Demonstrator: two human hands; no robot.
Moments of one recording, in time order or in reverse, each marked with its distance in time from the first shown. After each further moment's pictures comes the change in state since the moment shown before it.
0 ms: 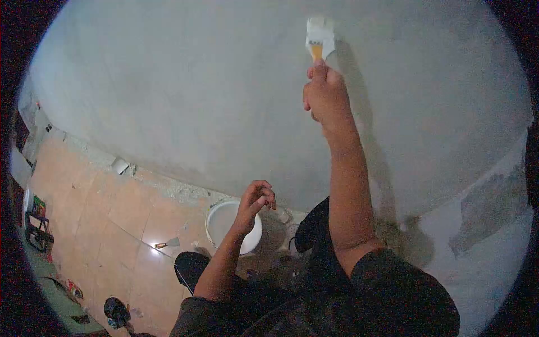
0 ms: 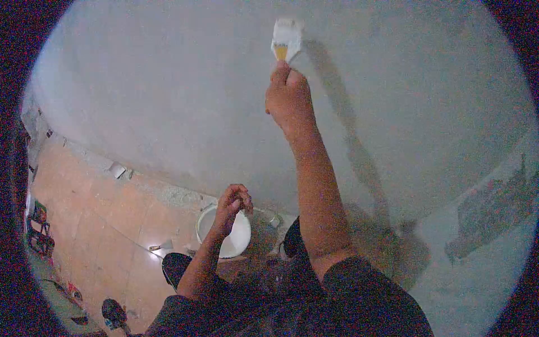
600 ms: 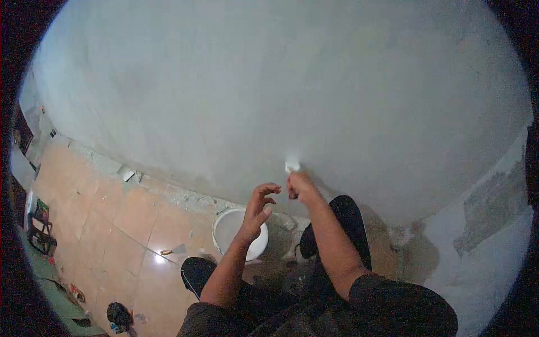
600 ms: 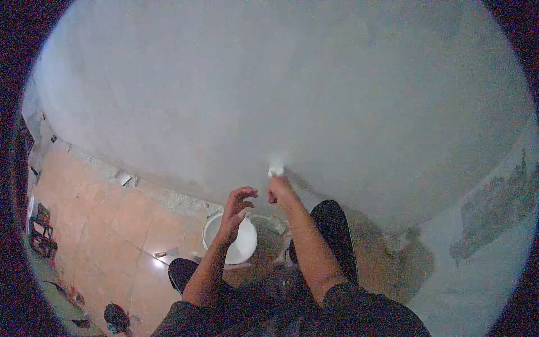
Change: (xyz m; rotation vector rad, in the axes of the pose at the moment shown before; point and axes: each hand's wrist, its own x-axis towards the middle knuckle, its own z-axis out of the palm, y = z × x) left_hand 0.001 0.013 0.001 0.219 0.002 0.142; right_hand -0.068 0.242 0.066 0.197 -0.315 0.752
